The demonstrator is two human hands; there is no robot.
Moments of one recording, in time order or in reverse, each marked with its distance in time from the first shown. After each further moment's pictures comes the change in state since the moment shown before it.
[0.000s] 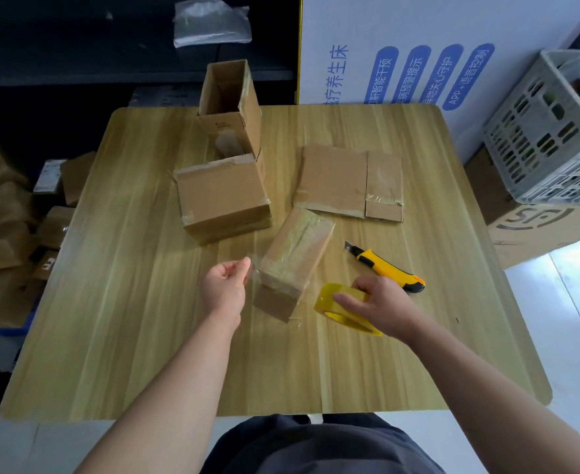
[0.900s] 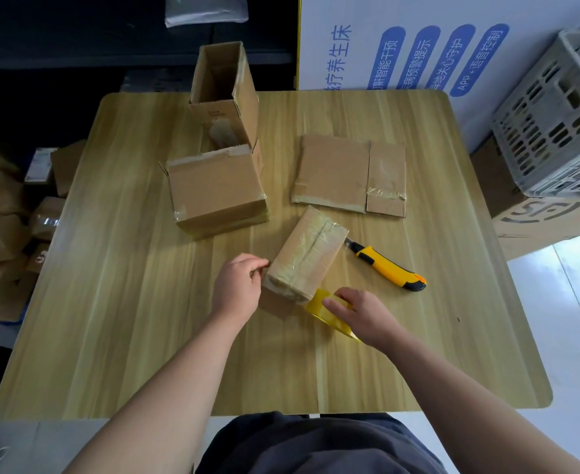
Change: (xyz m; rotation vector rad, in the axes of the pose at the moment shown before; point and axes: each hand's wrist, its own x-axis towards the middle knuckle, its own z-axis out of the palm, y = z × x) left_hand 0.005 -0.003 0.011 0.769 -0.249 0.615; right_hand 0.019 0.017 0.037 0.074 -0.134 0.044
